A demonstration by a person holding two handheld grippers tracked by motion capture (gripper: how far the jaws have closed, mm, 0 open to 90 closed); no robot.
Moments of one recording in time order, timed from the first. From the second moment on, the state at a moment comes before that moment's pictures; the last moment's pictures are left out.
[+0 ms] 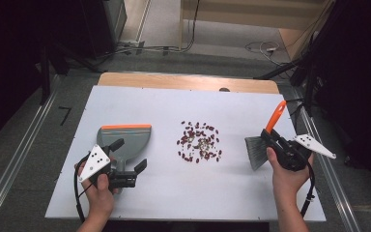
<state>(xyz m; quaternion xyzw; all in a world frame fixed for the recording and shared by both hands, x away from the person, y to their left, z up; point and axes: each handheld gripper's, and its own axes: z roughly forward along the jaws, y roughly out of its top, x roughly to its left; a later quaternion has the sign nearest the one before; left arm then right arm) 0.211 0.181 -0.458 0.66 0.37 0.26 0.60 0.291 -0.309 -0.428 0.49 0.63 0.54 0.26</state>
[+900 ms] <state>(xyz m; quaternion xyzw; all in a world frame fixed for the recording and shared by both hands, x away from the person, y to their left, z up) 0.229 0.132 -0.439 0.69 0.34 0.22 0.60 0.278 -0.241 -0.400 0.41 0.66 0.58 0.23</state>
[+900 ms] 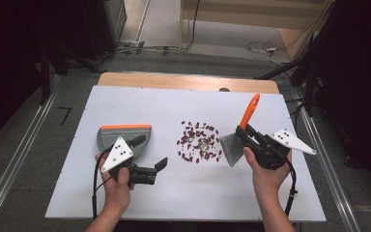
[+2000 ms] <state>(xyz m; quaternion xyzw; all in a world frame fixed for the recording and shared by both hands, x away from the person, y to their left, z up) 0.236 0.056 -0.442 0.73 0.31 0.13 0.59 0.259 -0.168 -0.400 0.35 0.69 0.60 0.20</state>
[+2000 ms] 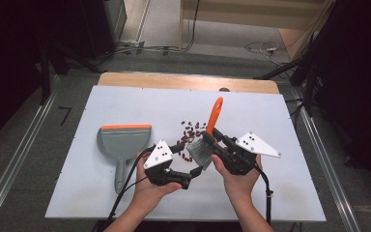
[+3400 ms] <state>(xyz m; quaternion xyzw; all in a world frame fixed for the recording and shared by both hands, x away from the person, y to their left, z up) 0.253 0.100 -0.427 0.77 0.19 0.05 0.61 0.277 -0.175 -0.412 0.18 0.75 0.63 0.04</state>
